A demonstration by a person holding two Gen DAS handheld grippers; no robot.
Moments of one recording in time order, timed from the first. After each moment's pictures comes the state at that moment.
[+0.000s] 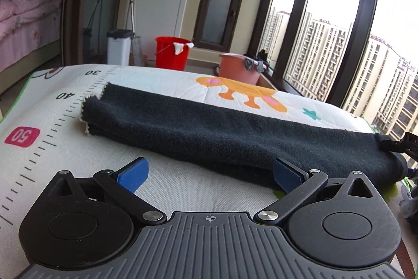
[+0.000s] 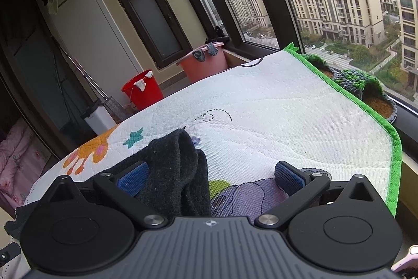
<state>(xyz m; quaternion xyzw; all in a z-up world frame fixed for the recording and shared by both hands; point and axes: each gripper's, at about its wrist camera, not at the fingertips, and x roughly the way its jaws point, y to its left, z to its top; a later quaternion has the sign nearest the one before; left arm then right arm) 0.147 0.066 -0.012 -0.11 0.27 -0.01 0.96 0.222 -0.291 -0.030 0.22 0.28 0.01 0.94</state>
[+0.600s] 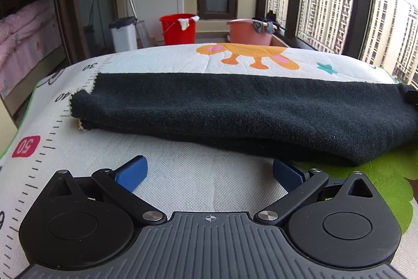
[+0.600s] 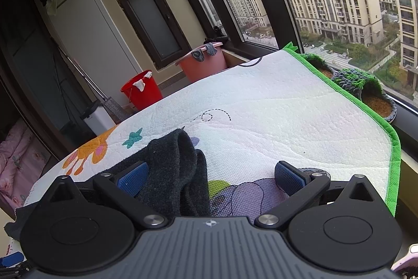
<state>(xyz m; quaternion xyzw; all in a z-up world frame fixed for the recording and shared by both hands) 0.170 0.033 -0.024 0.00 0.34 0.02 0.94 0.221 -0.296 -0.031 0.22 0.28 0.01 0.93</state>
